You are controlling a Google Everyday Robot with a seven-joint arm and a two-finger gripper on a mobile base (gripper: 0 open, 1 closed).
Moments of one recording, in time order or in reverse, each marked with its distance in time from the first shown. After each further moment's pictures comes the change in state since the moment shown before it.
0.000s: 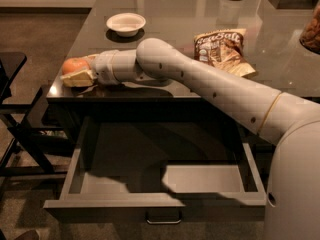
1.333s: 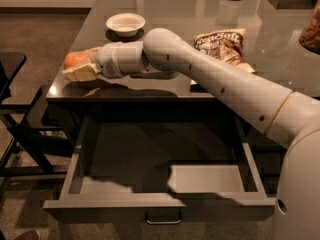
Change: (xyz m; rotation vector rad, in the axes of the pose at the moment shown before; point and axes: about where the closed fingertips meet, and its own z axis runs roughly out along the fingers) arm -0.026 0.005 -0.022 -0.031 -0.021 -0.022
